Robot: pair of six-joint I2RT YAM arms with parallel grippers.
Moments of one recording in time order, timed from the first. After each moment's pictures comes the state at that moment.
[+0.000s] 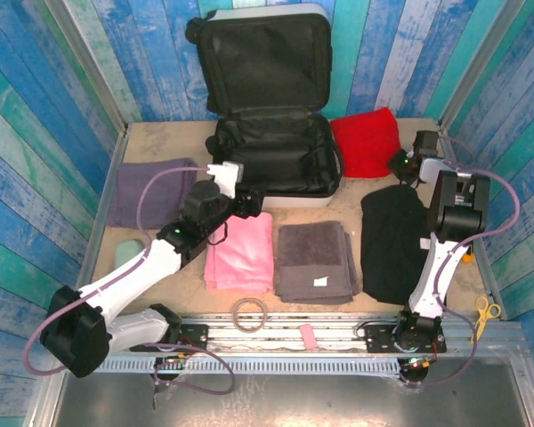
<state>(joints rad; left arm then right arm) -0.61 1.13 0.71 0.16 -0.03 -0.26 -0.18 2.16 1.46 -0.19 -0.25 0.60</state>
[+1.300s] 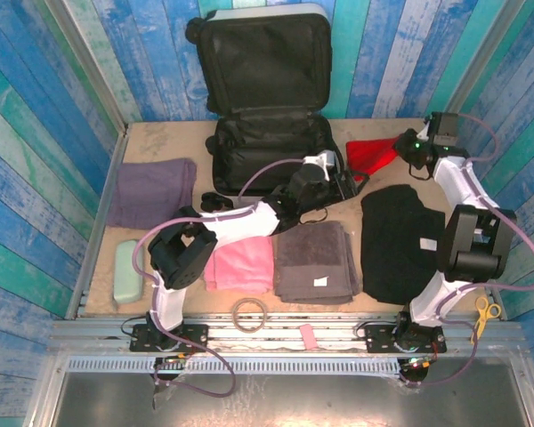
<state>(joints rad) -0.91 1.95 1.38 0.35 0.11 -0.92 -0.14 1.73 1.36 -0.34 -0.30 0.60</state>
